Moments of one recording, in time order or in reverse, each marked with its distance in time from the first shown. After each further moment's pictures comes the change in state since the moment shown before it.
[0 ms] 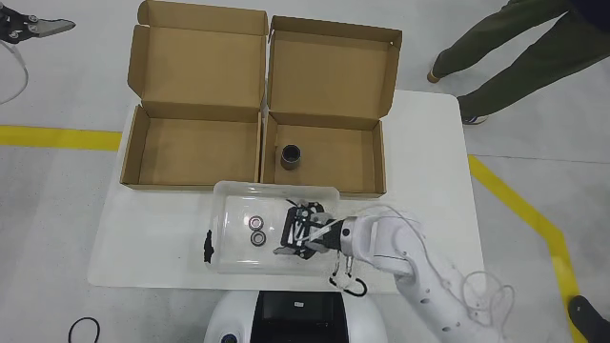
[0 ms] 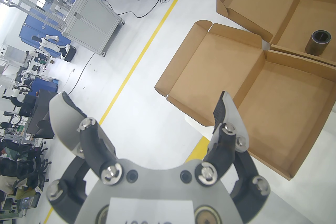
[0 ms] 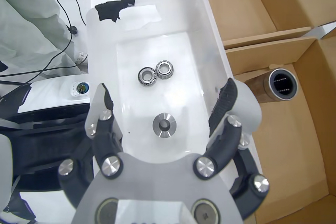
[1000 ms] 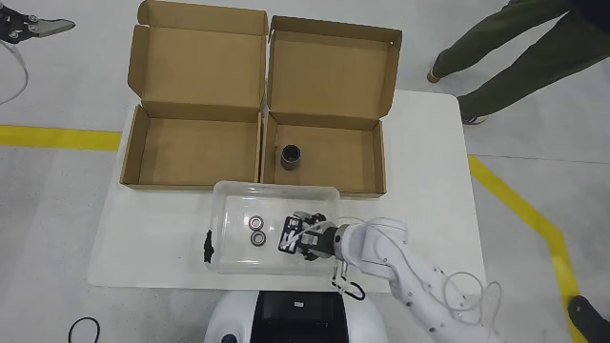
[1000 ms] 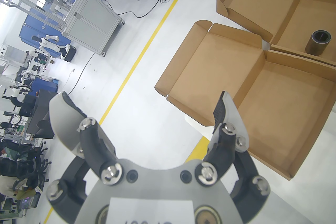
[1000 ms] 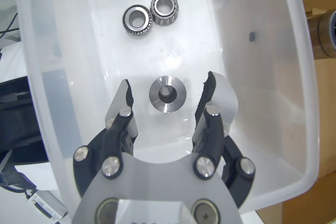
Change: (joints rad) left arm 0.000 0.000 0.000 0.000 0.000 0.000 0.000; right arm 0.040 0.005 -0.100 0.107 -0.114 0.092 0.114
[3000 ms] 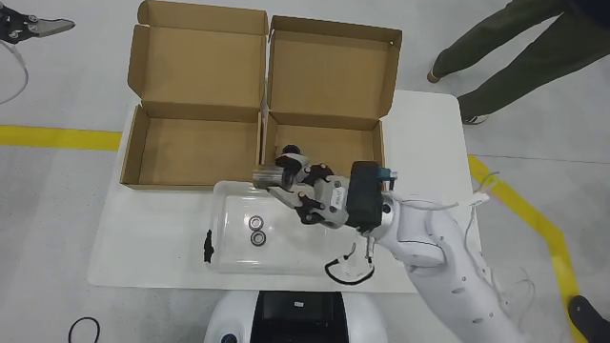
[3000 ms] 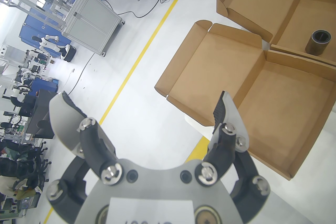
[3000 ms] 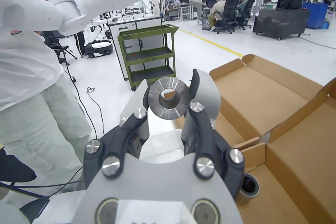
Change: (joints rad) left arm 0.000 0.000 0.000 0.000 0.000 0.000 0.000; right arm 0.012 0.020 0.193 -0.235 0.478 -0.069 -0.604
